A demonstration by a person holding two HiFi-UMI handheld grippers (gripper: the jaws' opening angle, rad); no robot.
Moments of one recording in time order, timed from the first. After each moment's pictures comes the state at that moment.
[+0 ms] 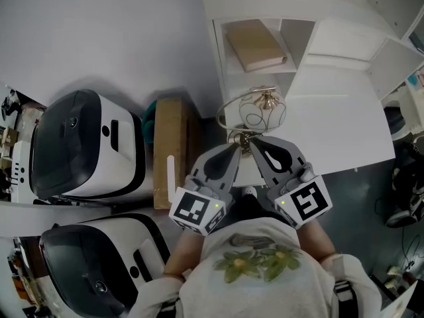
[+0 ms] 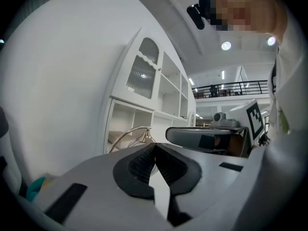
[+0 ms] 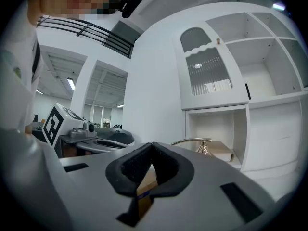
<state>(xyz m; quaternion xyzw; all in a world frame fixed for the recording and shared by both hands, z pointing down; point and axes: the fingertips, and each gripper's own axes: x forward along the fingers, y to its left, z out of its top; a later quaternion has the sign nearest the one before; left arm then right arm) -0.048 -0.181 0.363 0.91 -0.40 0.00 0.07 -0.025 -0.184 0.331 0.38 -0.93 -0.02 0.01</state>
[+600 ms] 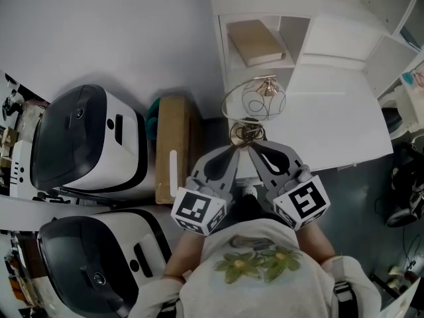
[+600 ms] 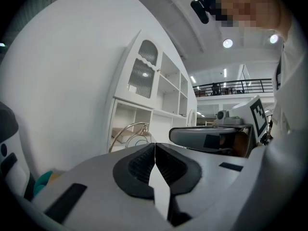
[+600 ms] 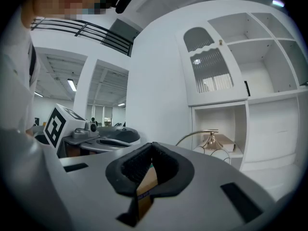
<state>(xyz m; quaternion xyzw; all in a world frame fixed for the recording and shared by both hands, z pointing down) -0.064 -0.133 0.370 0.91 -0.41 0.01 0.08 -0.039 -0.130 0.343 0.37 -0.93 0.00 0.04</state>
